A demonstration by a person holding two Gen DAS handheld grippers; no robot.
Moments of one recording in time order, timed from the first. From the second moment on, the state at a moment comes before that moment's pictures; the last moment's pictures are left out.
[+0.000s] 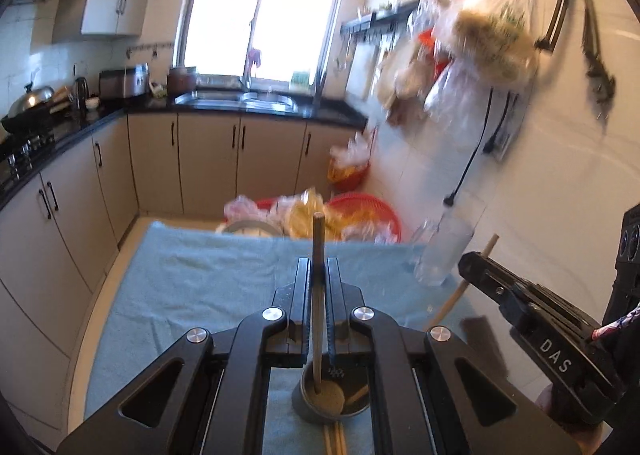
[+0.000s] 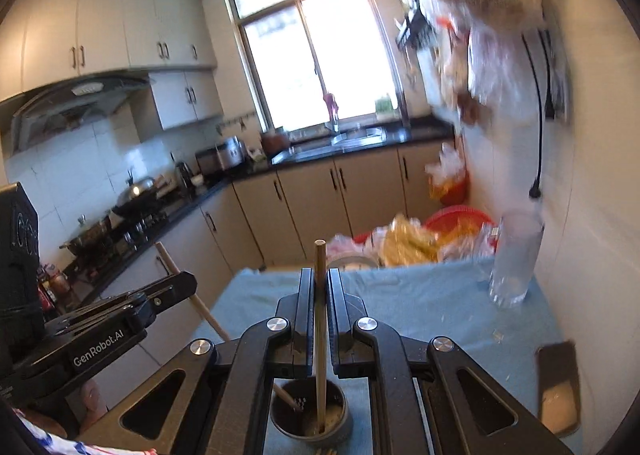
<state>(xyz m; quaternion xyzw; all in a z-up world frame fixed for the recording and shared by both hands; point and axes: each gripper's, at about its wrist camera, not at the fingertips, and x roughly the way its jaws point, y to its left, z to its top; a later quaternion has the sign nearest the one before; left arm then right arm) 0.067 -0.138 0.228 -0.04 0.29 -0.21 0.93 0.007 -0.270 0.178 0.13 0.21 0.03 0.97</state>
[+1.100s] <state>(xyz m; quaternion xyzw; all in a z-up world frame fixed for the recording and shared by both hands) -0.034 -0.050 0.219 -0.07 0.28 -0.18 0.94 -0.054 -0.294 0.143 0.11 0.26 0.00 0.96</state>
